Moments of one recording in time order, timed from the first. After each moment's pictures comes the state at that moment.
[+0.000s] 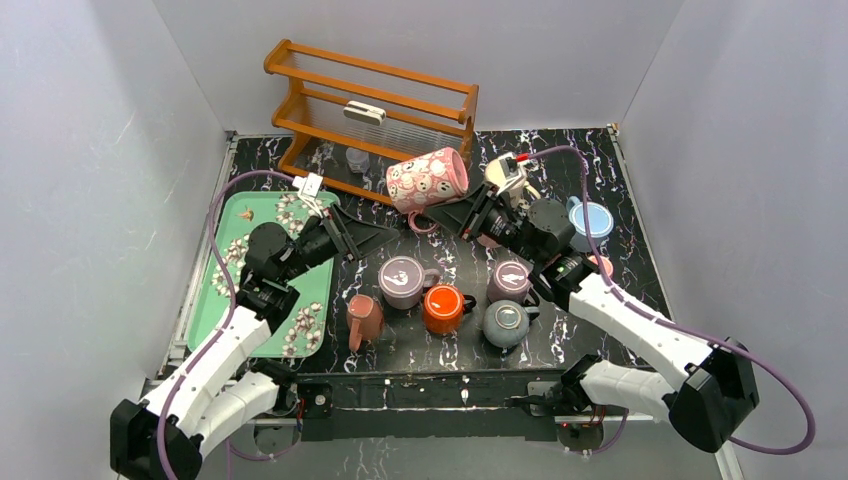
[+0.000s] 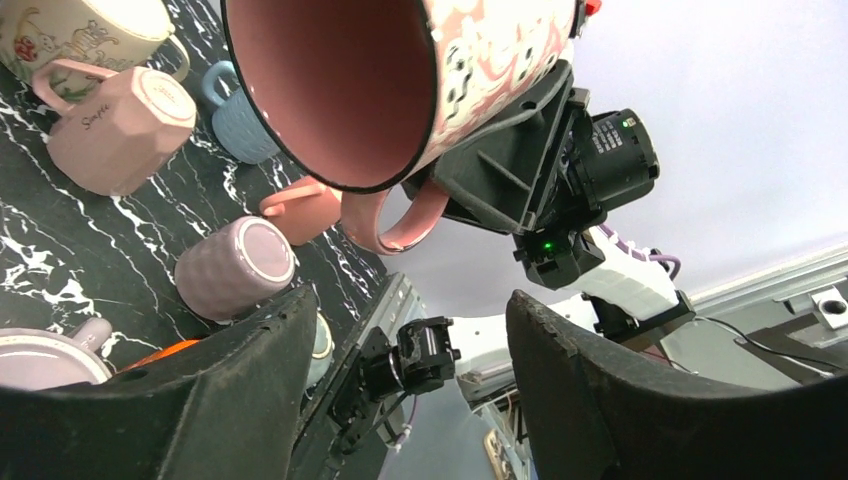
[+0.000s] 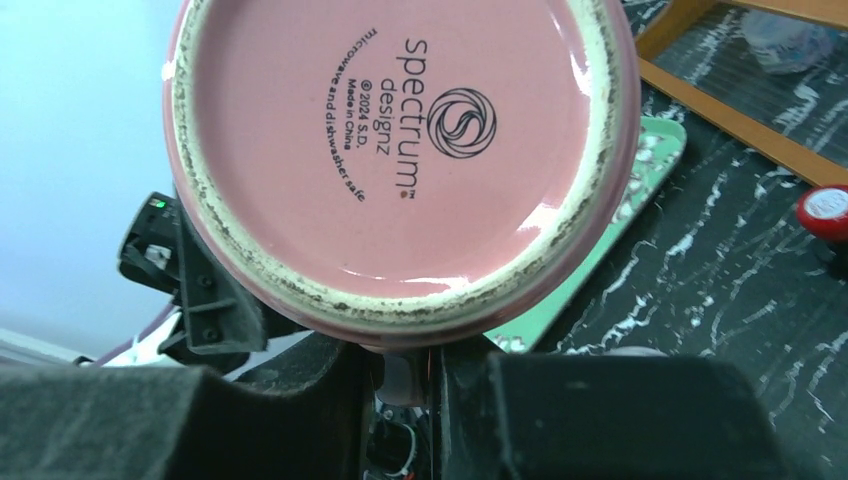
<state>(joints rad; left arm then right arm) -0.44 0.85 0.63 0.35 0.60 -1.04 0.71 1.07 0.80 0.37 -0.28 0.87</state>
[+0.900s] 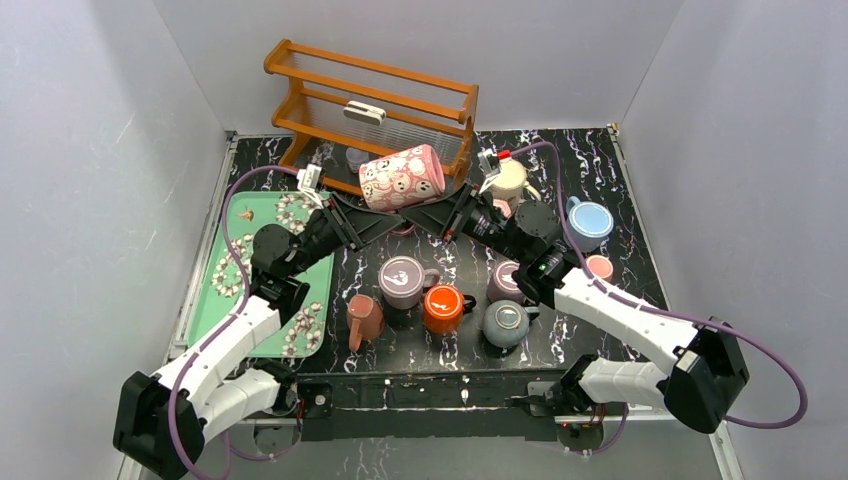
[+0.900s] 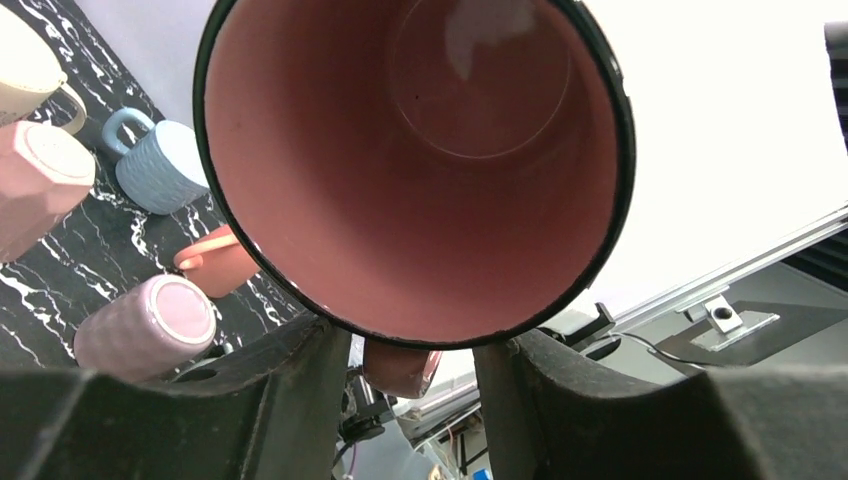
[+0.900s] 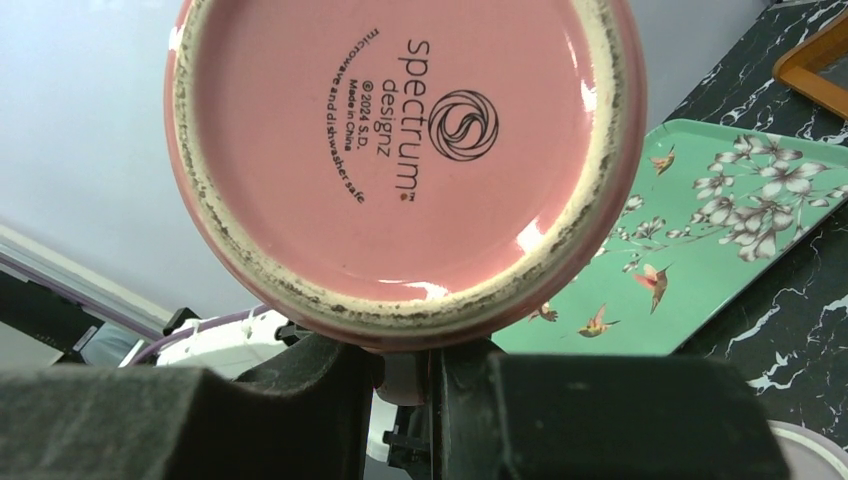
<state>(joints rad) -0.47 0.97 0.61 0.68 0.58 -1.23 0.82 1.17 0.86 0.57 -0.32 0.96</state>
